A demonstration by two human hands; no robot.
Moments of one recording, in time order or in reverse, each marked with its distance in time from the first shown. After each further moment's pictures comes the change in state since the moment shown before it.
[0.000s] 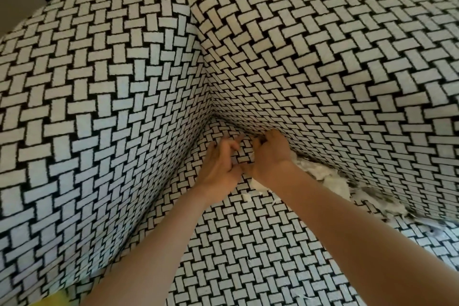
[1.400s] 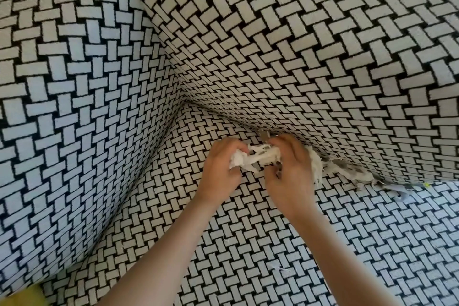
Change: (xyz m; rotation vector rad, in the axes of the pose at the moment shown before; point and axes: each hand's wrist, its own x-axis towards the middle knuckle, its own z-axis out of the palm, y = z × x) left_hand -0.012 0.026 0.055 -0.204 0.265 0.247; right_hand -0.085 0.040 0.069 0.808 0.679 0.210
